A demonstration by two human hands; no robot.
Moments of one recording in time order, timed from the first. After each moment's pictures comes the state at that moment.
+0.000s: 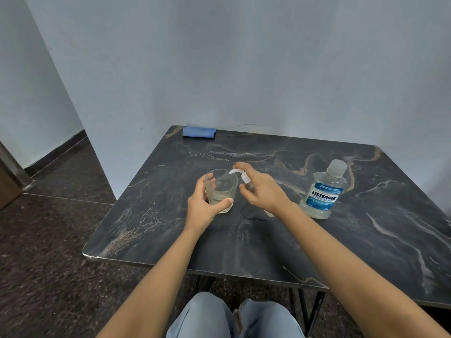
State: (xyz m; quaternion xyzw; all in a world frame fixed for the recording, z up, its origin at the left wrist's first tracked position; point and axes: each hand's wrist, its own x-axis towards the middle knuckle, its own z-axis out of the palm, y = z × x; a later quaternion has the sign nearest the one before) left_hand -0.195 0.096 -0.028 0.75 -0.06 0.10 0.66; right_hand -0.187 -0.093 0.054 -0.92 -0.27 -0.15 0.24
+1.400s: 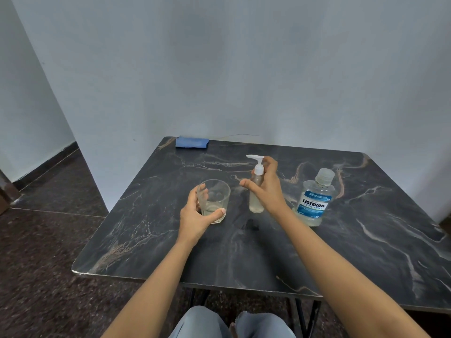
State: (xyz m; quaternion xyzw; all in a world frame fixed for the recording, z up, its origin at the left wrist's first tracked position) left_hand -0.193 0.095 -0.031 0.74 -0.05 0.09 0.66; right_hand -0.170 -0.114 0.050 -0.82 -0.10 -0.19 0.52
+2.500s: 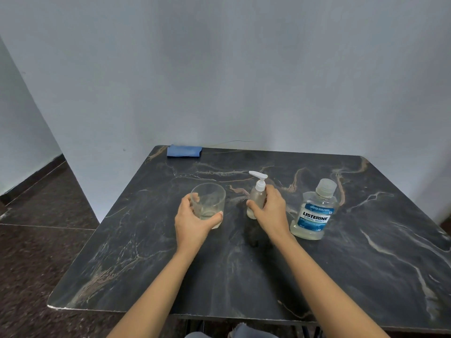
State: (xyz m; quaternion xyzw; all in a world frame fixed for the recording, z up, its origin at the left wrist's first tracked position) left_hand -0.178 0.074 0.000 0.79 0.05 0.16 0.58; right_hand -0.167 -0.125 0.022 -0.89 0.04 -0.21 0.41
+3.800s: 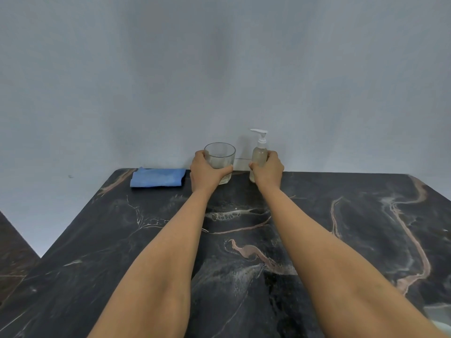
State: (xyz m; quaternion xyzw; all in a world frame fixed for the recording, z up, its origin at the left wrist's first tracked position) left_hand 0.174 0.002 -0.006 0.82 -0.02 0.18 0.54; right_hand 0.144 -0.146 0.016 -0.81 0.17 -0.27 0.49
